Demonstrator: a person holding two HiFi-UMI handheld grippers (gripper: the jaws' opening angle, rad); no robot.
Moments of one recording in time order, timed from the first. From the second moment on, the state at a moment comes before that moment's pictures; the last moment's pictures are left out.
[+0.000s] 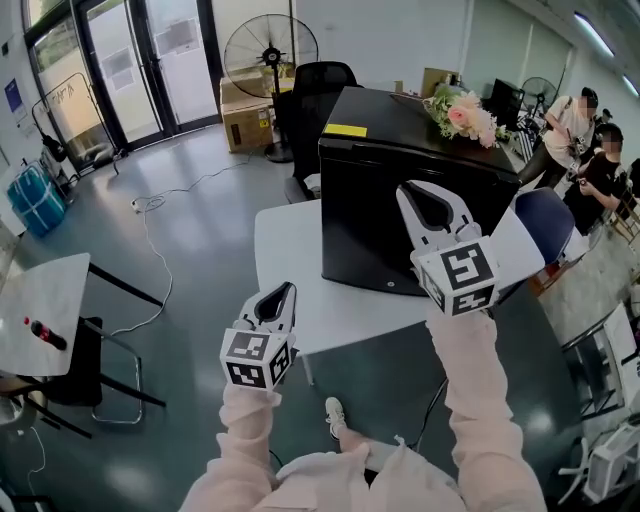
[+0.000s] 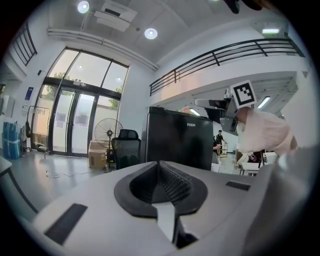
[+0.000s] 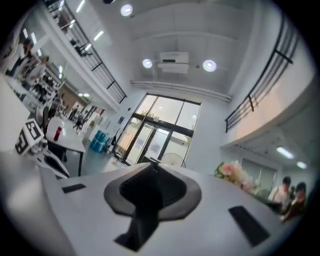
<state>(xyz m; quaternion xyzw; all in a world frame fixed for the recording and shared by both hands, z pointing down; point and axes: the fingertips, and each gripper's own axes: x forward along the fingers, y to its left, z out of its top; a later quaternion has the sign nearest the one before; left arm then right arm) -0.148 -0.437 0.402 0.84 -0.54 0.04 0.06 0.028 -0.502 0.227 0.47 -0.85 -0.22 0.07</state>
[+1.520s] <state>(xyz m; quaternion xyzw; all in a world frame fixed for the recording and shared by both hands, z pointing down) -0.127 -0.334 0.445 0.84 -0.54 0.03 0.09 0.103 -0.333 0.433 0.56 -0.82 0.07 0.04</state>
